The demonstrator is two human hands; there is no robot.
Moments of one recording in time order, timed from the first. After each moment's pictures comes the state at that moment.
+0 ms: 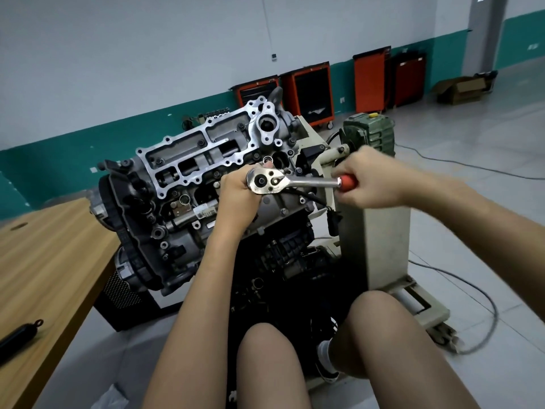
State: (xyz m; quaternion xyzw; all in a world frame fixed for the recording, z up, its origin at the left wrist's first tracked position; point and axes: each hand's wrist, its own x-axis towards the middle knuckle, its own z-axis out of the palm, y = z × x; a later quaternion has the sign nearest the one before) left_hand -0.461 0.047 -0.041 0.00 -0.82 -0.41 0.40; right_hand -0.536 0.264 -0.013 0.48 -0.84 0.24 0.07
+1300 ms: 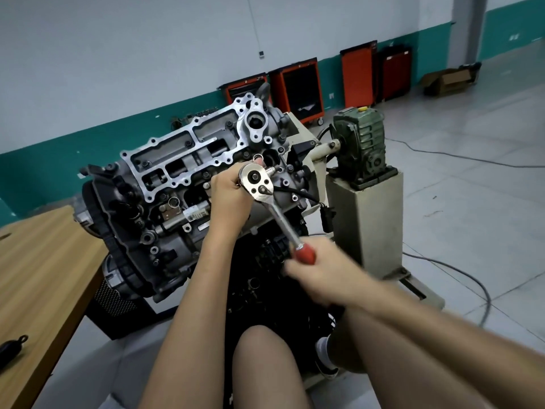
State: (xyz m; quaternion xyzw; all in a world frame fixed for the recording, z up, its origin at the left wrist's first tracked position) left_hand -0.465 0.053 -0.045 -0.03 -0.81 -0.40 0.43; right_hand -0.450 0.222 -0.111 0.38 -0.71 0.58 -0.14
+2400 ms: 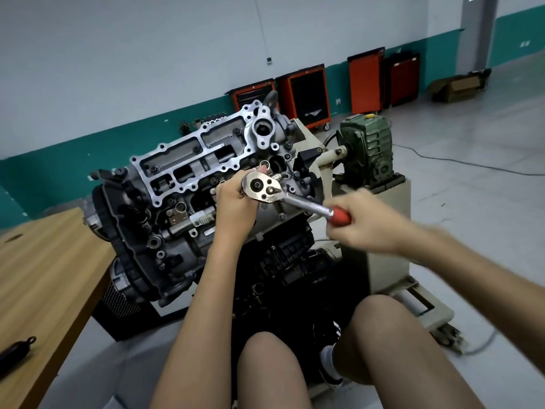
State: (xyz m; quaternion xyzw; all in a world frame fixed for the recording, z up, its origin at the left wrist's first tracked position) left_hand -0.462 0.051 -0.046 0.00 -0.80 -0.43 0.42; right_hand -0.508 0.258 -0.059 0.46 -0.82 0.35 0.05
